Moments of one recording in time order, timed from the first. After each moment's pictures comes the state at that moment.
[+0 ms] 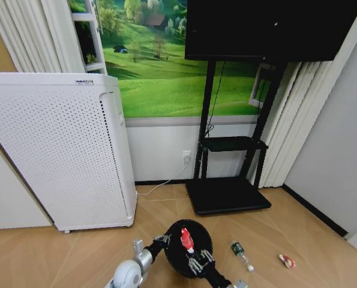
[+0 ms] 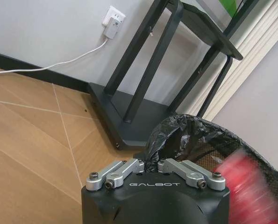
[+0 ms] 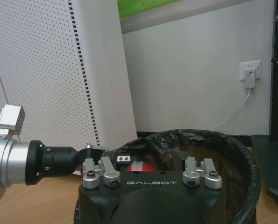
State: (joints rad) left arm 1.24 -1.13 -0.01 -1.71 -0.85 0.15 0.08; right arm -1.74 1.14 0.29 2.03 0.32 0.10 -0.17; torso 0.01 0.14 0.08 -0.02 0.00
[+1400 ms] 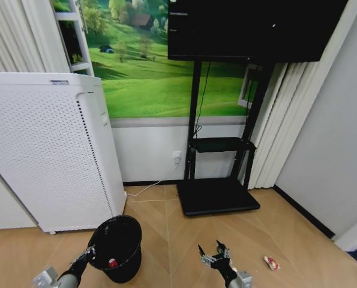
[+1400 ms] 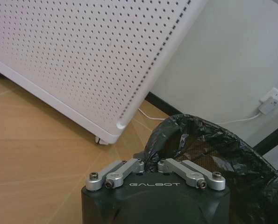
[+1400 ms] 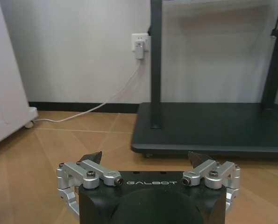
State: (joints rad) left arm 1.83 -1.23 -0.81 -2.15 -1.06 0.28 -0.28; right arm -1.66 1.20 0.38 1.84 0.27 0.03 0.03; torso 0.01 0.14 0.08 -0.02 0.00
